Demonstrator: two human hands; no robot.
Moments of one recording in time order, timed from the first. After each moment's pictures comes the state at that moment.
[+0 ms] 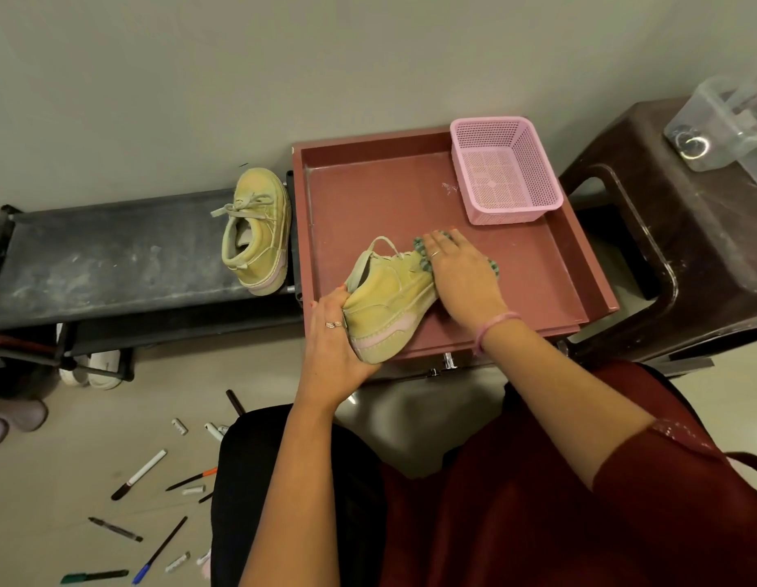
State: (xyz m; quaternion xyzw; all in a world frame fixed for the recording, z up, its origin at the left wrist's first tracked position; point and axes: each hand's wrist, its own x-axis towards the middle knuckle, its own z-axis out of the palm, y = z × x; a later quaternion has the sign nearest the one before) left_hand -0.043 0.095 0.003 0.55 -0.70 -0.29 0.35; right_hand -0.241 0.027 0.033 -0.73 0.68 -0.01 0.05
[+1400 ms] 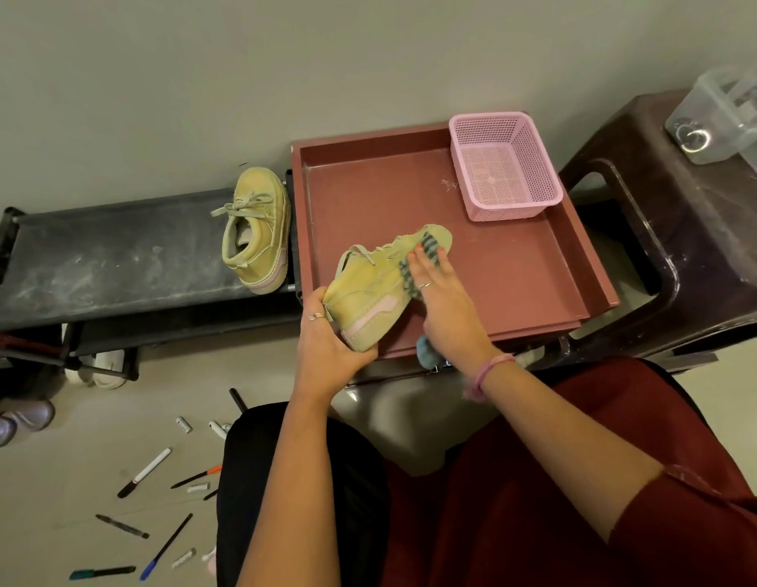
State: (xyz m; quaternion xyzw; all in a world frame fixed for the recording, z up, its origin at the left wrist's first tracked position) left_hand -0.038 0.091 -0.002 0.60 -0.58 -0.41 0.37; right_hand -0.219 0.076 0.026 -0.73 0.65 -0.12 0.17
